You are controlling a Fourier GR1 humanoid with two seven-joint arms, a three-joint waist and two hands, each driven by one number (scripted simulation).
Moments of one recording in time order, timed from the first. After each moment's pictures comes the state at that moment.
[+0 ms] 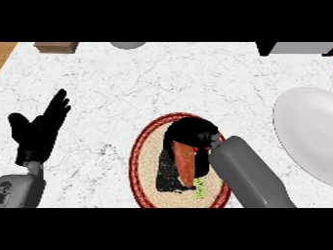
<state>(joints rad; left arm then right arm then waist) -0.17 0.28 0.02 -1.37 0.11 0.06 0.13 -0.60 -0.06 0.45 -0.99 0.88 0.50 -0.36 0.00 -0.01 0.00</state>
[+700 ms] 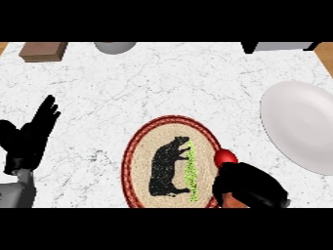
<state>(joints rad) -0.11 0.29 0.06 -1.40 0.11 0.07 0.14 0.00 -0.37 0.47 -1.63 0.92 0.32 -0.43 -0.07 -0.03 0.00</state>
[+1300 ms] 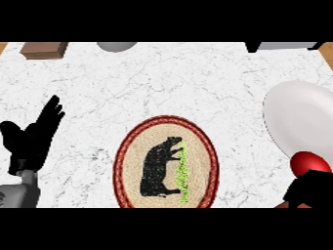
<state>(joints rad) -0.10 0.27 0.04 -1.43 0.10 0.07 0.15 0.34 -0.39 0.07 -2.15 0.69 0.06 -0.40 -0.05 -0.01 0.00</state>
